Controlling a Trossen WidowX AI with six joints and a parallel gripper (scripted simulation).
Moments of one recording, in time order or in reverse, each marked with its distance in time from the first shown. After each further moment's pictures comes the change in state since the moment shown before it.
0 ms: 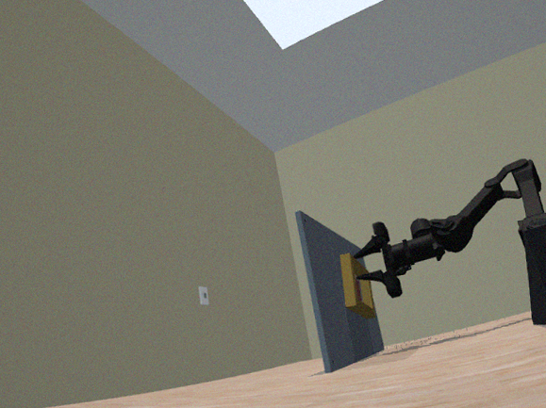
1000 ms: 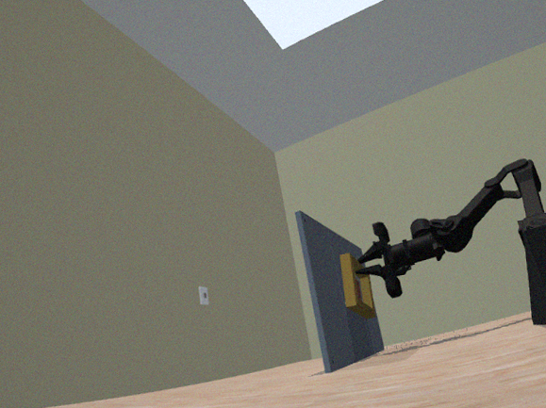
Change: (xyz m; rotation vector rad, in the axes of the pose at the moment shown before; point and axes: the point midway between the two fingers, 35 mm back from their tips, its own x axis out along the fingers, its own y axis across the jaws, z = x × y) arm 0.000 0.000 0.001 -0.001 -0.002 -0.001
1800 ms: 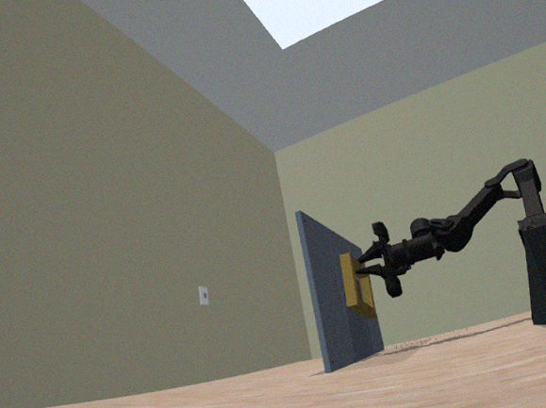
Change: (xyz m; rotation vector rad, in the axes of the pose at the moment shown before) arm 0.000 0.001 0.000 0.000 -0.003 -0.004
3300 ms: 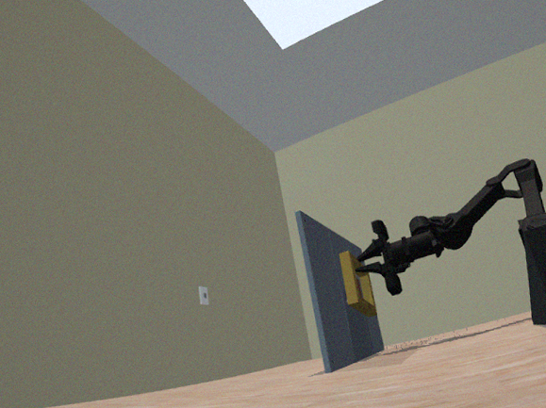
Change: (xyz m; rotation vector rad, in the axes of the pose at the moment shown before) arm 0.000 0.005 0.000 0.000 -0.001 -0.010
